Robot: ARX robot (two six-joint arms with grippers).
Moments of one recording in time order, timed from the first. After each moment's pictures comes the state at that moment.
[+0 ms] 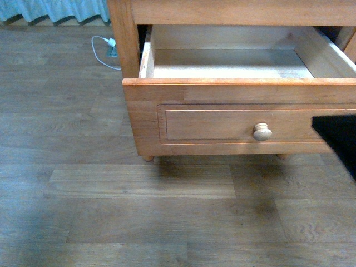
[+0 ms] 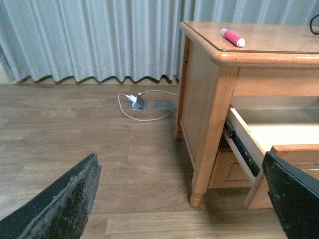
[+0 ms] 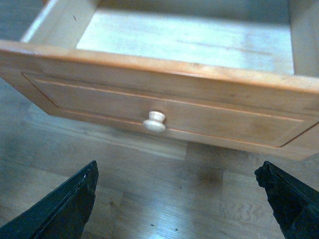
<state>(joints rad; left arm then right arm) 0.00 0.00 0.02 0.00 0.00 0.00 0.31 1.10 0.36 0.20 -0.01 0.07</state>
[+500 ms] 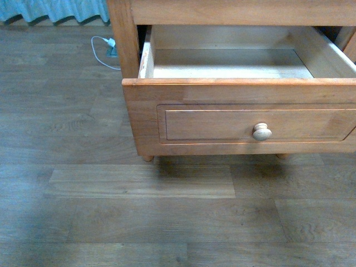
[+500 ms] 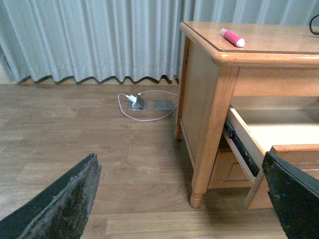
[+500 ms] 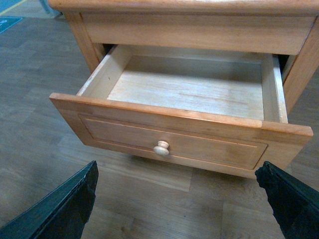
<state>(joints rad) 0.00 0.00 0.02 0.00 0.00 0.00 0.18 0.56 0.34 -0.12 -0.17 0.03</state>
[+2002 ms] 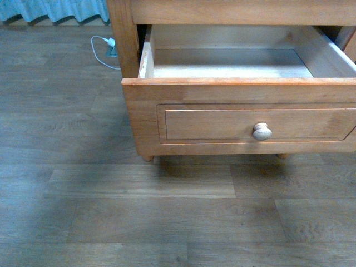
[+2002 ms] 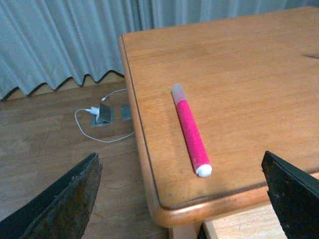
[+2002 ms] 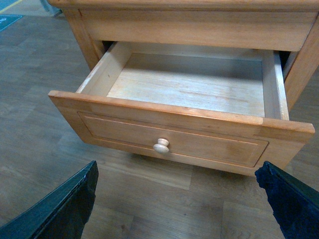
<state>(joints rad) -0.27 1.66 1.18 0.33 -0.13 0.07 0.18 0.56 0.34 -0.12 -0.17 0.03</state>
